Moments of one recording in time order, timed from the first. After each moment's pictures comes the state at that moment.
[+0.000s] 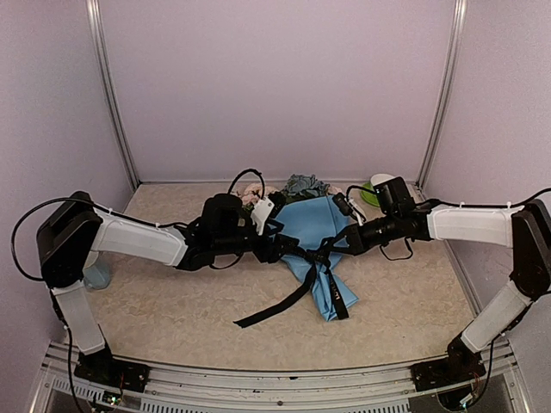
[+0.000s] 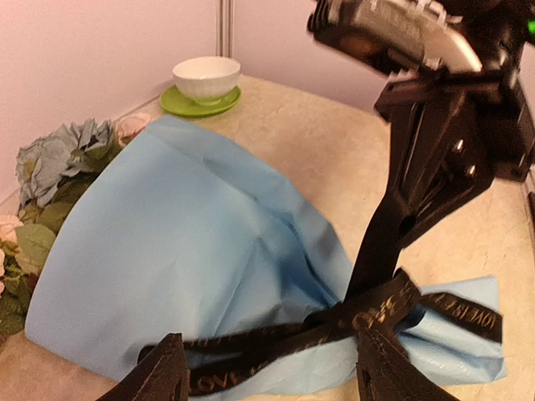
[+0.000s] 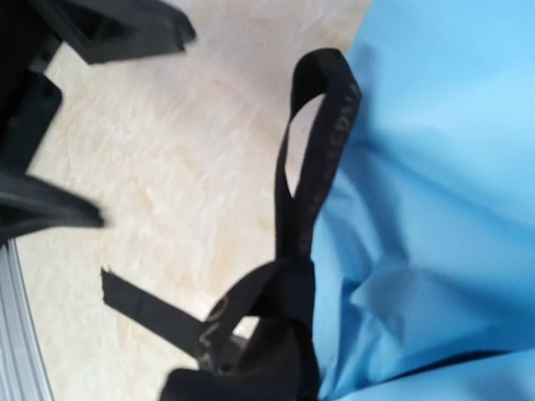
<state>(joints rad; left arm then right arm) -0.84 1.82 1.02 0.49 0.21 0.01 0.49 1.55 0.96 -0.18 -0.69 0.11</state>
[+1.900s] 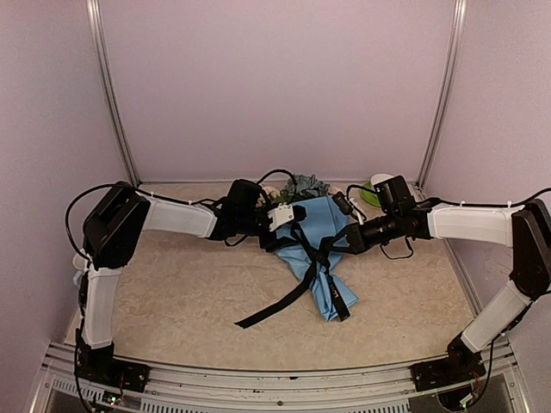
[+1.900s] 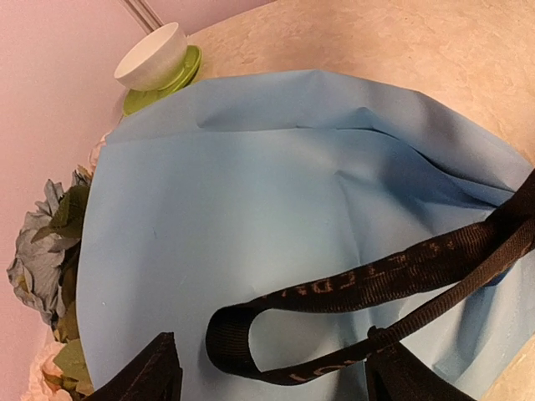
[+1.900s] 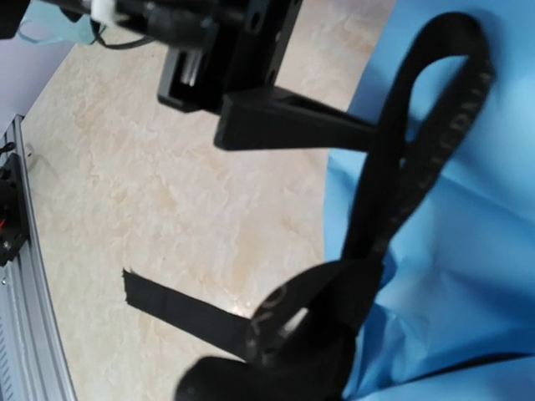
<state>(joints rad) -0.71 2.17 1.46 0.16 0.39 0.74 0.48 1.55 0.97 -0.19 -0.74 0.11</state>
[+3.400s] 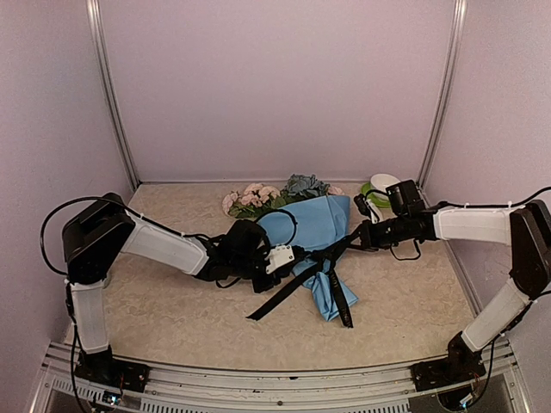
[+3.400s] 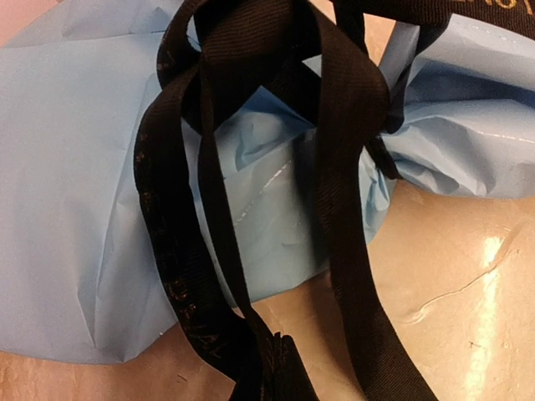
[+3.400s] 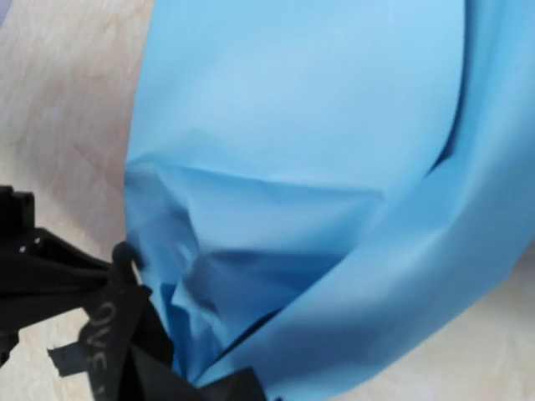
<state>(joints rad) -0.89 1.99 1.08 0.21 0.16 0.51 0.38 1.55 0.91 -0.17 -0.55 0.29</state>
